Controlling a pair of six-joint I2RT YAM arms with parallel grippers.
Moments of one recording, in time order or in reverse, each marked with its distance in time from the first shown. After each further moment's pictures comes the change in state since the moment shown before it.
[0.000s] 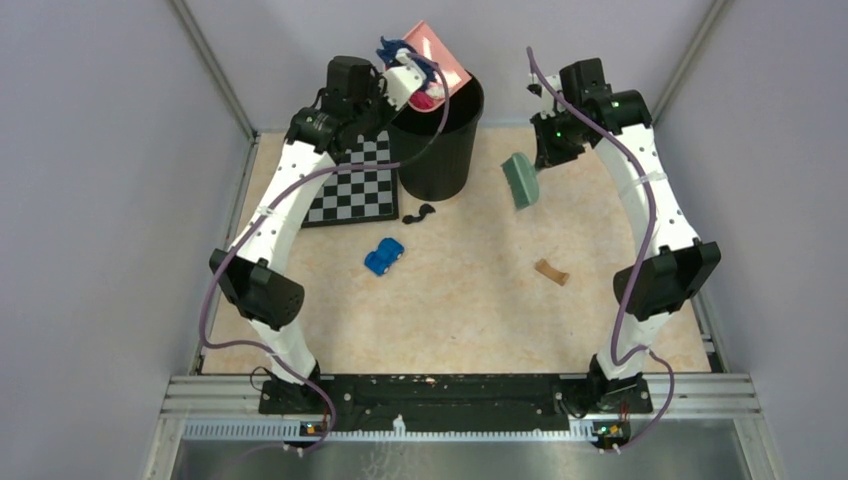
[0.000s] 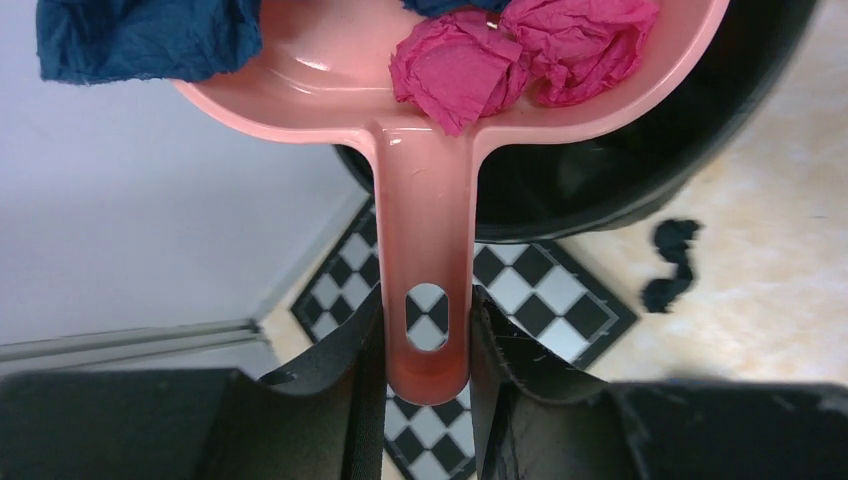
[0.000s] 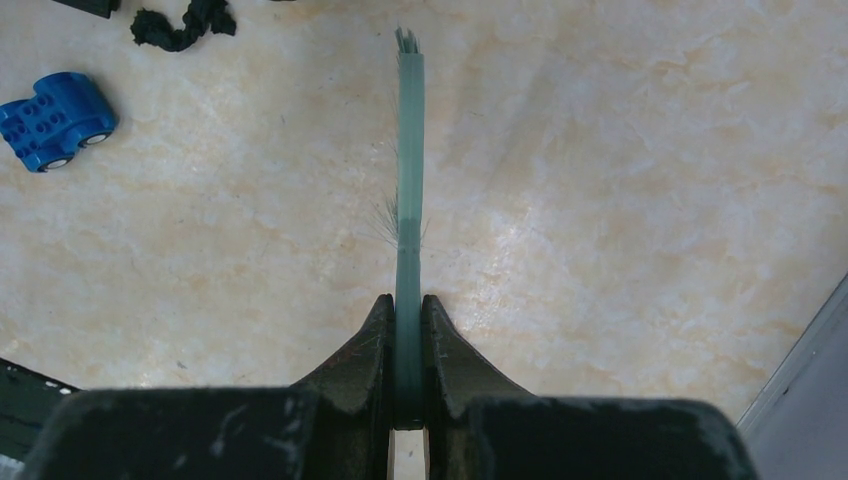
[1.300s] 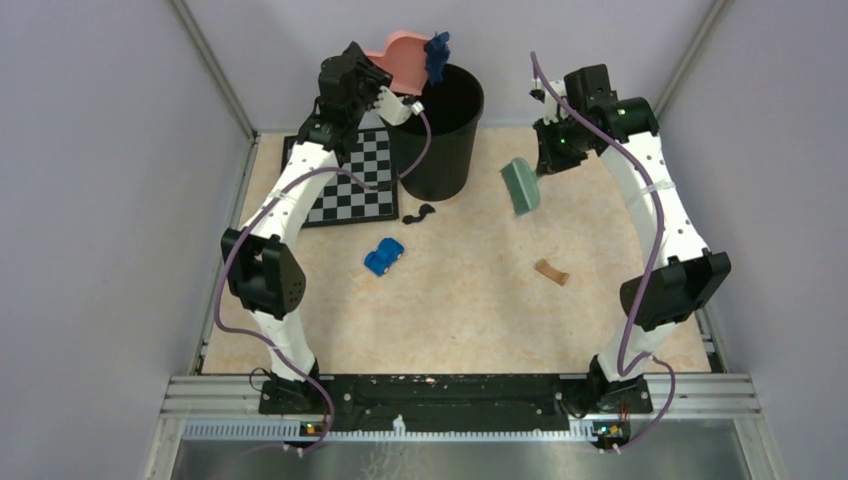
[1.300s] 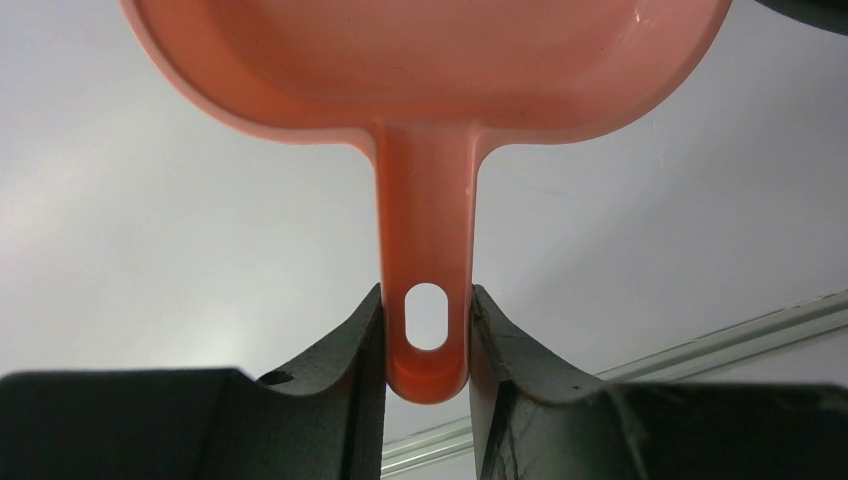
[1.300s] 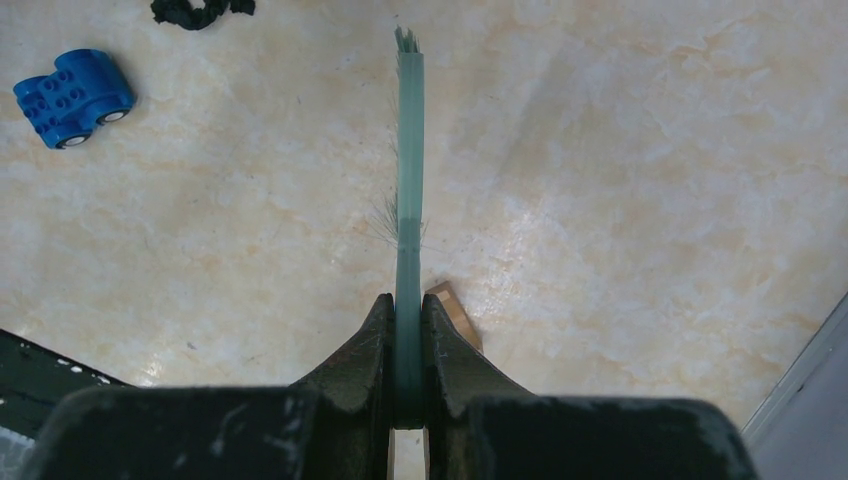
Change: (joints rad) left arm 0.096 0.079 -0.183 0.648 -0.140 1.406; right arm 0.000 -0.072 -0.085 0.015 -0.023 -0.002
